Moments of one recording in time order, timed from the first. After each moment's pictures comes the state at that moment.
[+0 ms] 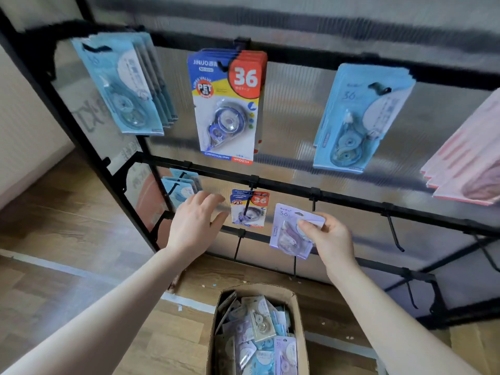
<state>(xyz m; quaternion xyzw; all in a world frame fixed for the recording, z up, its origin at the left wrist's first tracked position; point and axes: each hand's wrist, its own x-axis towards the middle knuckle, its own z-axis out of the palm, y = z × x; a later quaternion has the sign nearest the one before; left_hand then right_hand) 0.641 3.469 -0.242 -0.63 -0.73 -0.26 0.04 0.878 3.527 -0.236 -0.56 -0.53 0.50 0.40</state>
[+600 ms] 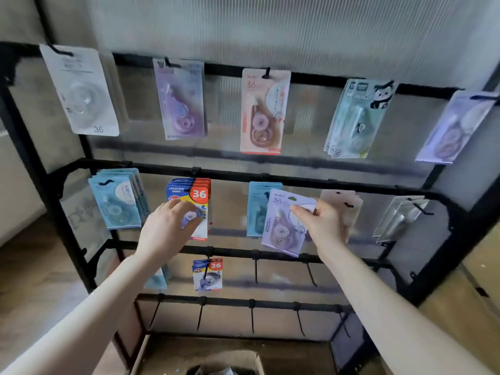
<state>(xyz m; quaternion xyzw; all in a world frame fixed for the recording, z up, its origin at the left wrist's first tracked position) 0.671 3.449 -0.032 -0.65 -0.68 -0.33 0.06 0.946 3.500 -0.010 -0.53 -0.54 0.38 0.54</state>
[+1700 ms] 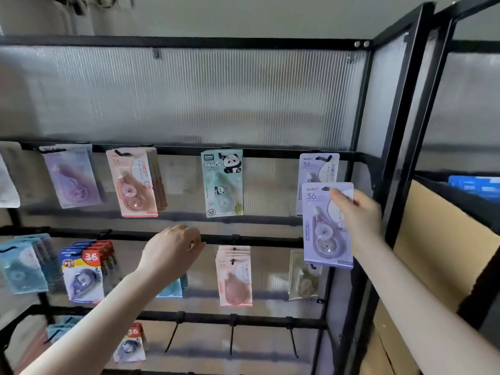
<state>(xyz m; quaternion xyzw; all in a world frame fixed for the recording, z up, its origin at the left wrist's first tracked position) 0.954 3.496 0.076 -0.67 -0.68 -0.24 0.15 1.259 3.568 0.117 -0.43 -0.50 0.32 0.68</state>
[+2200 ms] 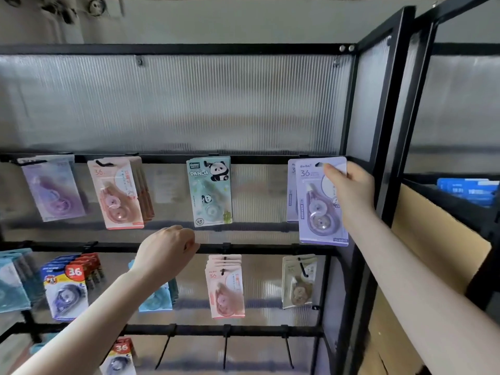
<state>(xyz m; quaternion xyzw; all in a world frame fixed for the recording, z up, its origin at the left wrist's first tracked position) 0.963 3.520 0.087 -0.66 -0.69 -0.21 0.18 1.263 3.594 0.161 -0.40 -0.51 0.27 0.71</state>
